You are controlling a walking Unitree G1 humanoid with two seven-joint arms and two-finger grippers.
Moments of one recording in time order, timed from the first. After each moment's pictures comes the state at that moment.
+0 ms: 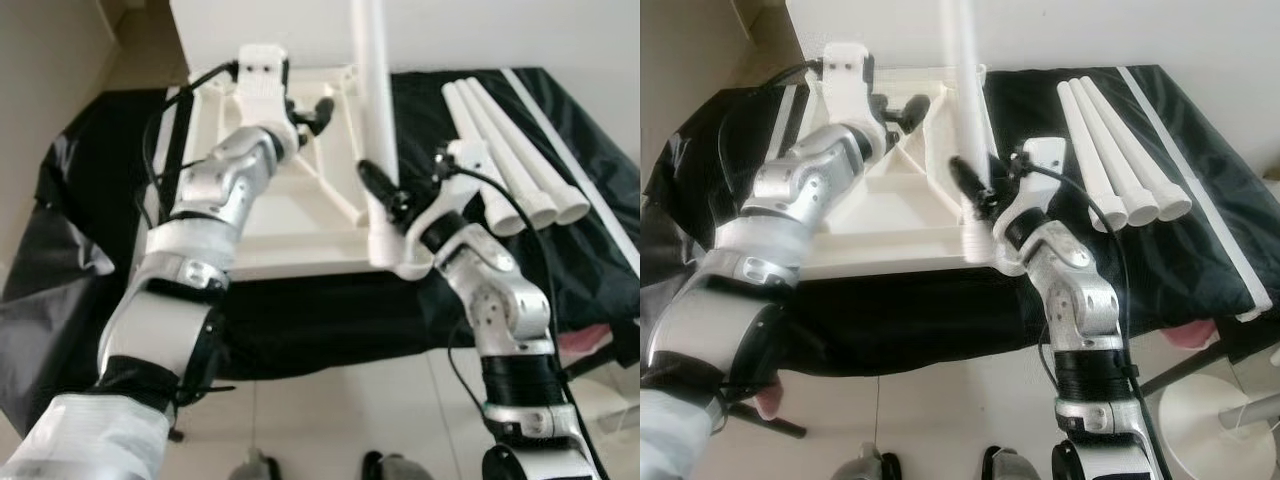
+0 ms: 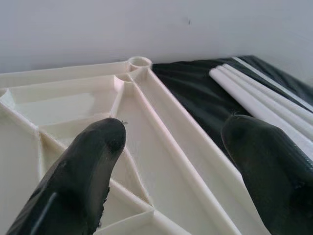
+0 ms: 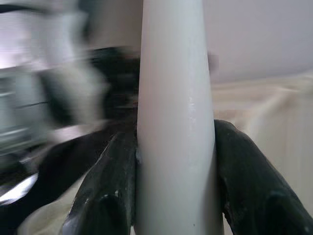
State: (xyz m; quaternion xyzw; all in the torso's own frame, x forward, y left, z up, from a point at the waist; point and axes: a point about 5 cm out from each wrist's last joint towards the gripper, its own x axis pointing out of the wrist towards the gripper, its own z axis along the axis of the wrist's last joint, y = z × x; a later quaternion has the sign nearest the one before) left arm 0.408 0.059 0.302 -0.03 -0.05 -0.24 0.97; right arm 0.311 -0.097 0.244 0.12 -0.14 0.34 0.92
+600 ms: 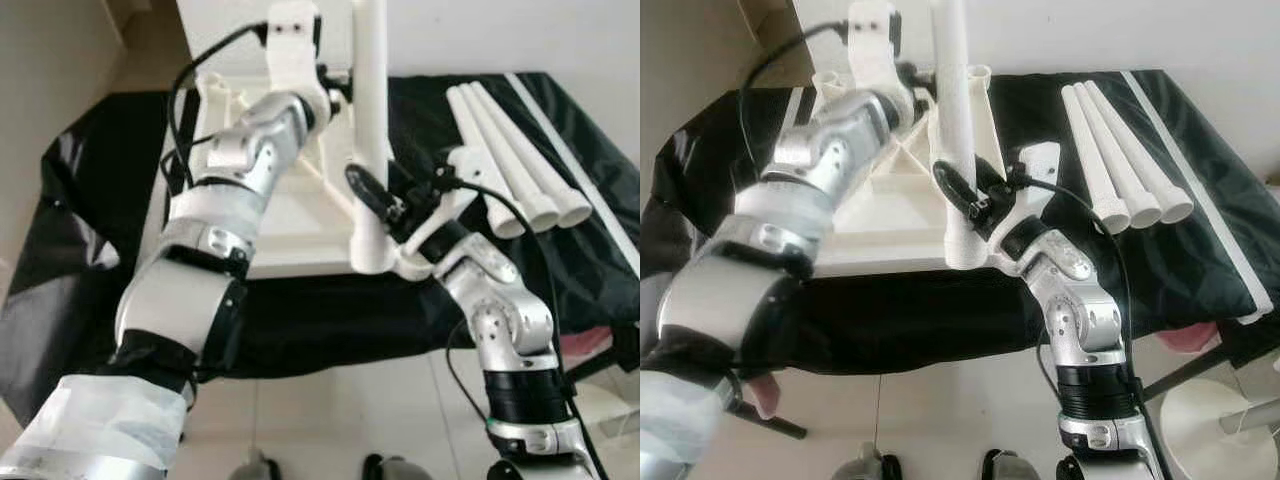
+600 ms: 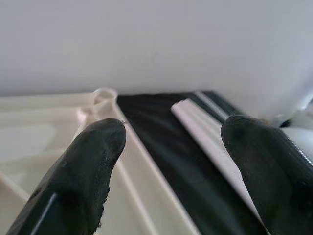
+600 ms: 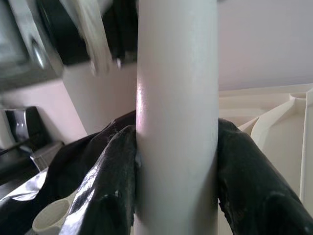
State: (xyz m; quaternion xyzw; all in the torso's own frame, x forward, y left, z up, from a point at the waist) left arm 0.397 0.033 0.347 -0.10 -0.08 -0.30 0.95; right arm 0.308 -0.100 0.239 0.11 -0.15 0.34 0.92
